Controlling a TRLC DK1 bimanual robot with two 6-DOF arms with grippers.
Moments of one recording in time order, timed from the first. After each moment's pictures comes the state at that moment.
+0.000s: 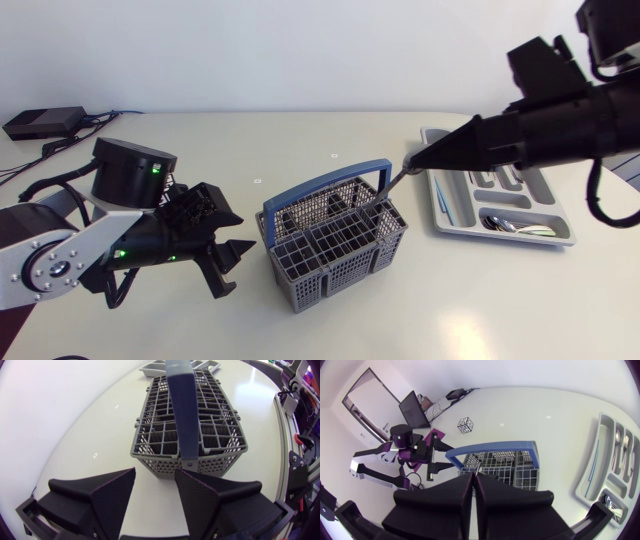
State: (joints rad) left arm -0.49 1.21 0.61 -0.18 0.14 0.53; right arm 0.22 1.15 1.11 -0.77 -0.72 0.04
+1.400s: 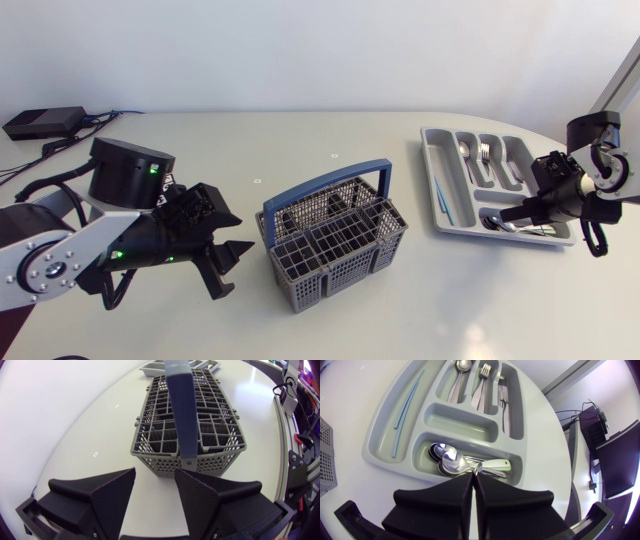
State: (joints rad) left arm -0.49 1.20 0.61 -0.19 0.14 0.53; right arm -0.24 1.57 0.85 -0.27 0.20 -0.34
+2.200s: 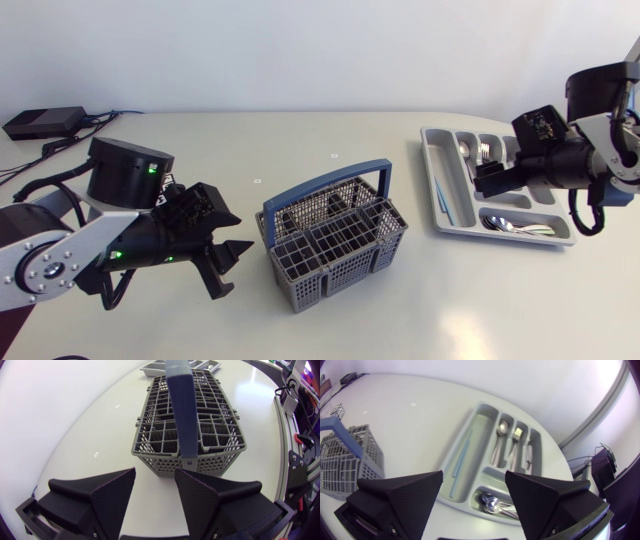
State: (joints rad) left arm -0.50 1.19 0.61 -0.19 0.14 0.53; right arm -0.01 1.32 0.85 -0.27 0.04 -0.31
